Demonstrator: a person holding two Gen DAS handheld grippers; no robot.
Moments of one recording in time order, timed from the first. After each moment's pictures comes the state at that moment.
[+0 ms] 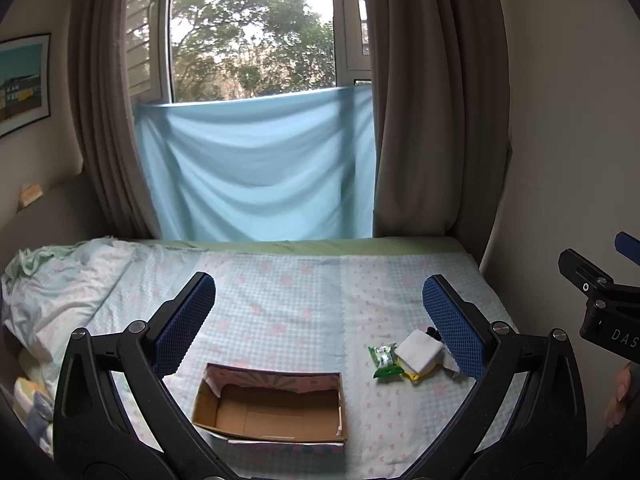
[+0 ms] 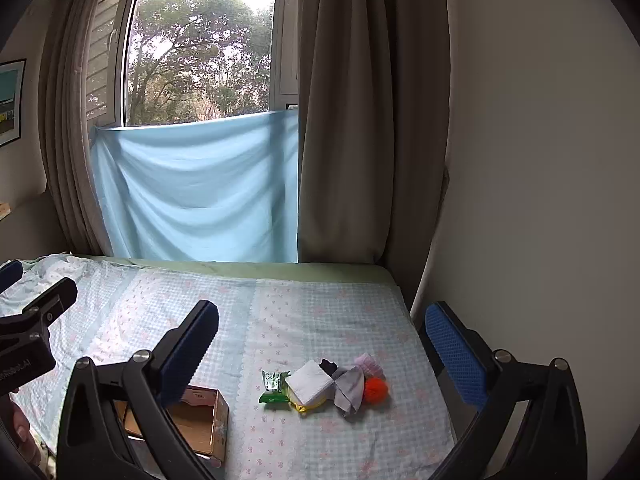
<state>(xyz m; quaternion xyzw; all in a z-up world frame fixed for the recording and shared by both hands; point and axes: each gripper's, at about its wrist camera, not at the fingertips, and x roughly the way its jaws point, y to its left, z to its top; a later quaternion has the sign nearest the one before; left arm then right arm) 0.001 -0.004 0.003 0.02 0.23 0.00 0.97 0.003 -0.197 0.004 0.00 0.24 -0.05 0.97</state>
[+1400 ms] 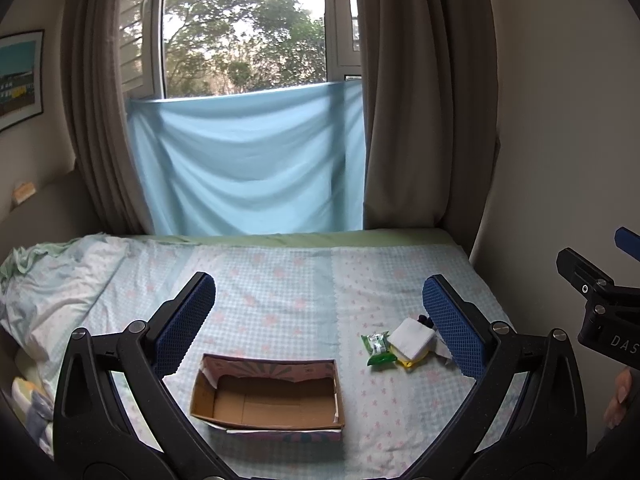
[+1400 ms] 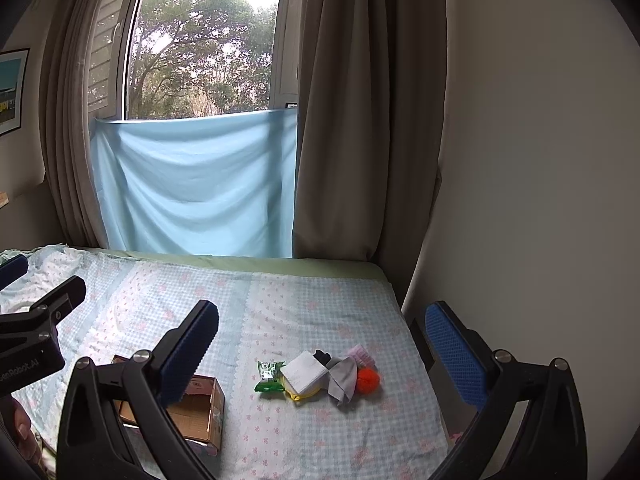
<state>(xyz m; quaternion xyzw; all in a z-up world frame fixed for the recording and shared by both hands) -0.017 -0.002 -0.004 0.02 0.23 -0.02 0.97 -0.012 -0.190 -0.010 -0.02 0.24 -0.06 0.97</state>
